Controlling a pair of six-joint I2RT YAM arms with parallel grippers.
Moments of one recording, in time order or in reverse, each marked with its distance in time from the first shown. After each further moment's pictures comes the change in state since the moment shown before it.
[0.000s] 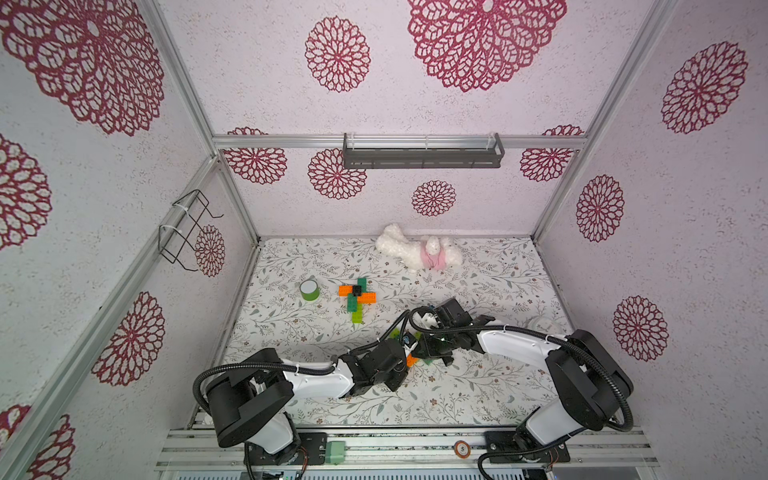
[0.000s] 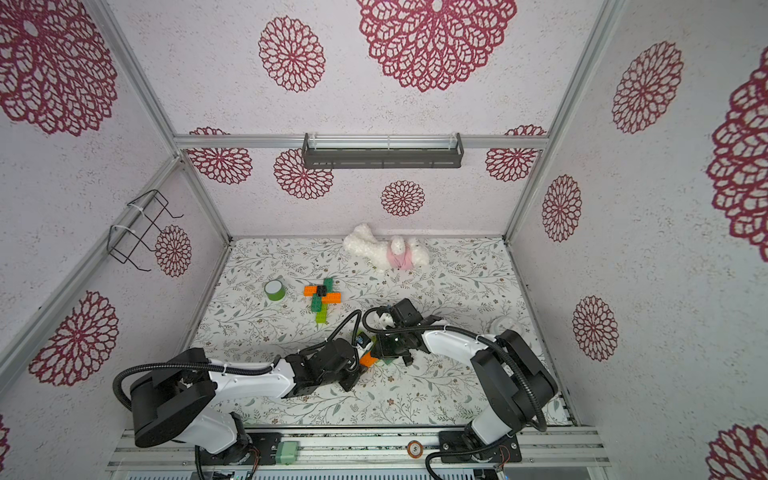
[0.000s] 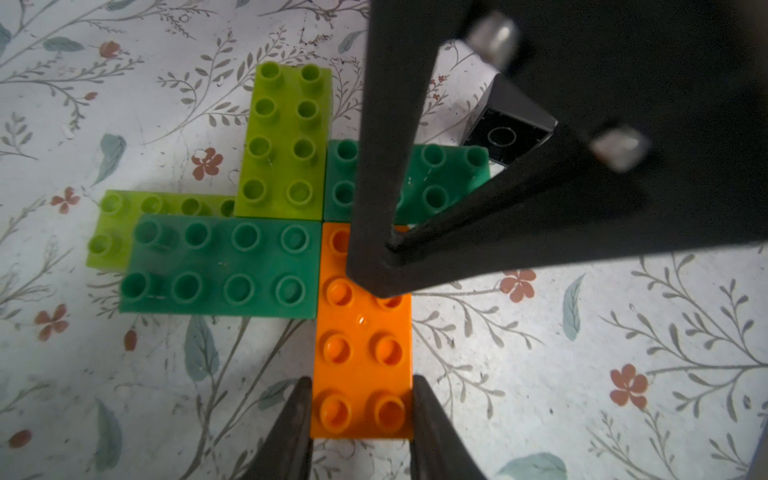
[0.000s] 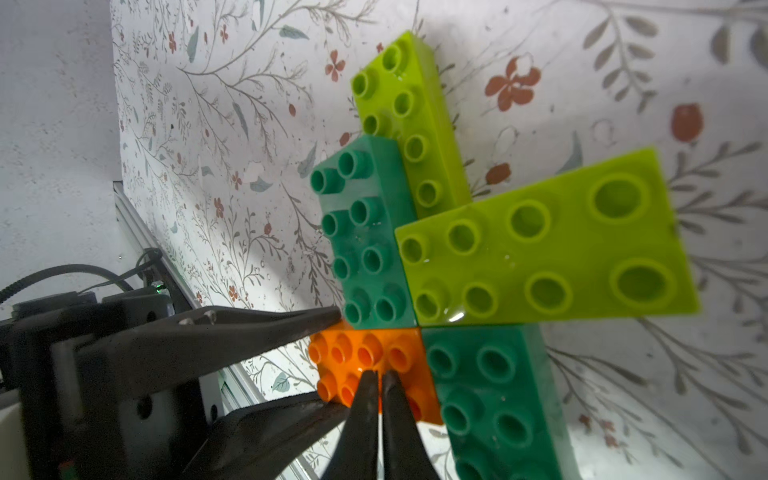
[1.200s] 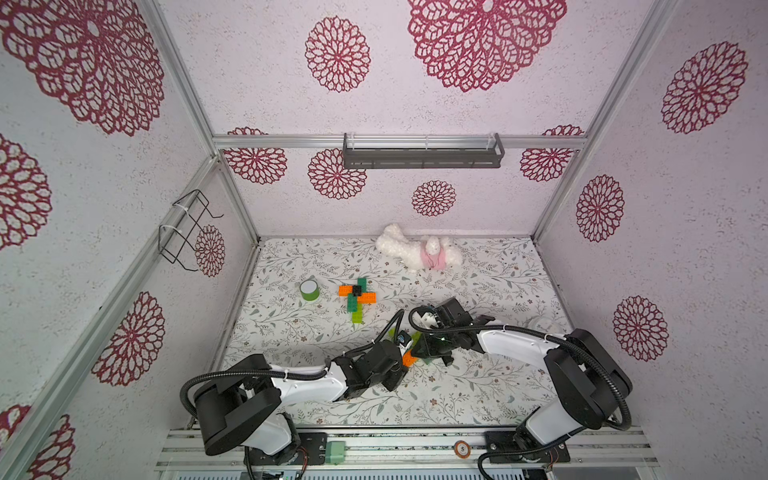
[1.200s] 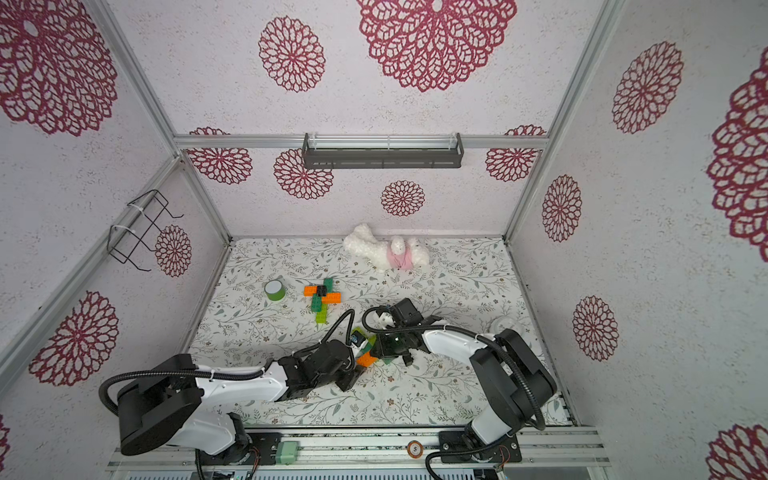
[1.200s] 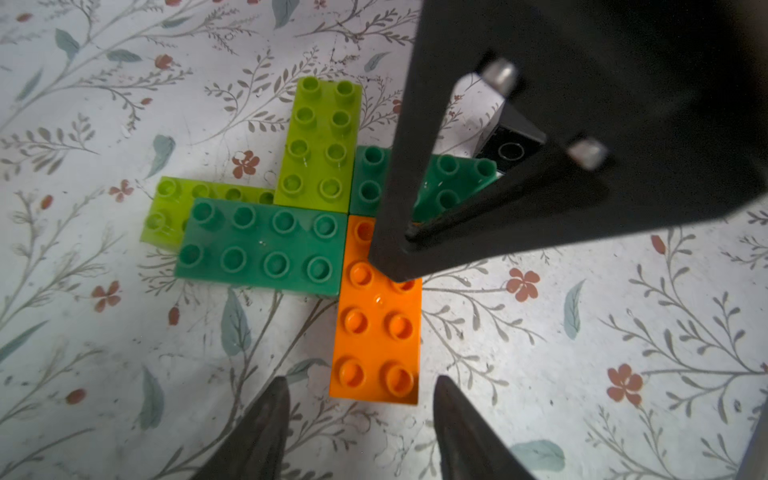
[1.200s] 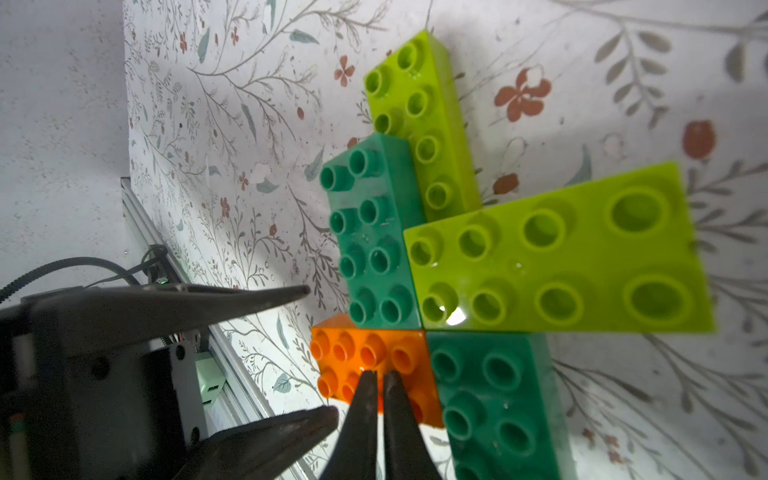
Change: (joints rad) left arm 0.000 -0.103 -0.055 0.000 -0.042 -0.031; right arm 0.000 0.011 0.011 0.009 -0.027 -0.015
